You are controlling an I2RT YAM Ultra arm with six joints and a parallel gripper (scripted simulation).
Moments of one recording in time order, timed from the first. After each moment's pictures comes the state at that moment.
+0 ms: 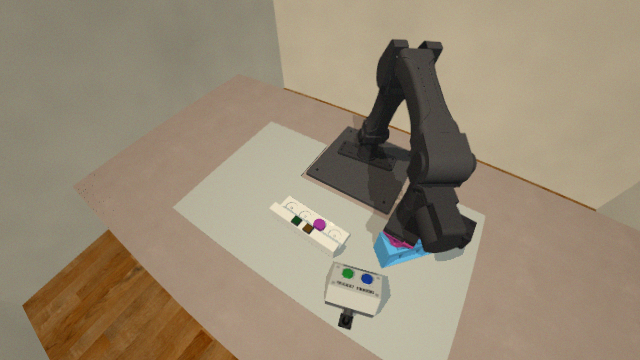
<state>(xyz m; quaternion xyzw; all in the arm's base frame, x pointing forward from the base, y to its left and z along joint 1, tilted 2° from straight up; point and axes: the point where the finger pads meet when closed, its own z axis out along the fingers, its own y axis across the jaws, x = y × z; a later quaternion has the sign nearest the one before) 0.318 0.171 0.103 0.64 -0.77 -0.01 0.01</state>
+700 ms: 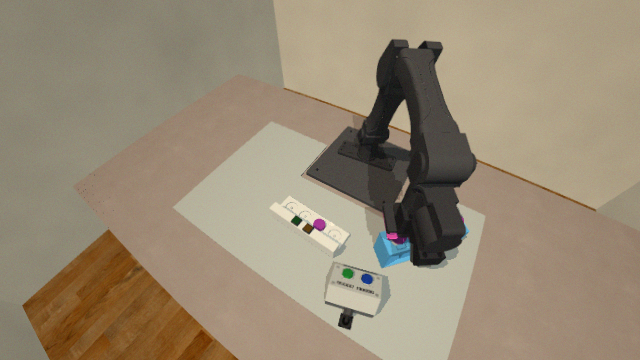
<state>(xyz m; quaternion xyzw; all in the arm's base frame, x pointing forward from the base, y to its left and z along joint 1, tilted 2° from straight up) 0.318 0.171 0.103 0.22 -0.98 -0.01 0.01</state>
